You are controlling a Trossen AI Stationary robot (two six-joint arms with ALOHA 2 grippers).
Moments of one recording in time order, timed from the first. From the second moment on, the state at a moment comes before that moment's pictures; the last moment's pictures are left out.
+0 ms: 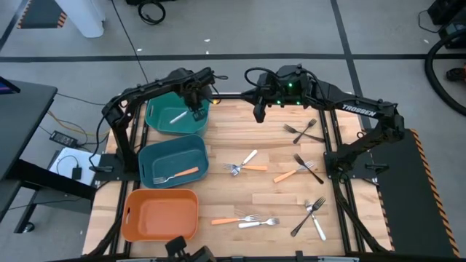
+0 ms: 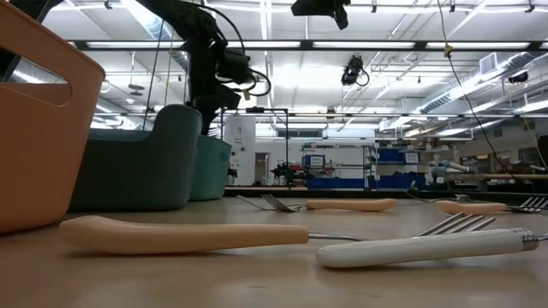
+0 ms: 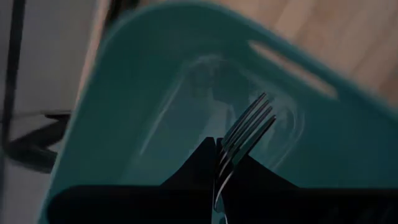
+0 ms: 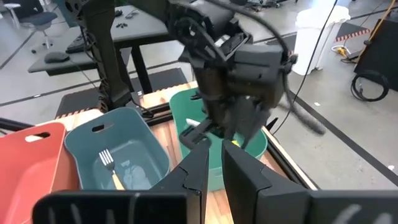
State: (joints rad) left arm 0.66 1.85 1.56 -1.12 -0.16 0.21; right arm -0.29 1.41 1.49 -0.41 -0.02 0.11
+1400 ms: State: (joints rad) left arm 0.47 1.56 1.85 -1.36 -0.13 -0.01; right arm -0.26 1.40 1.22 -1.18 0.03 0.36
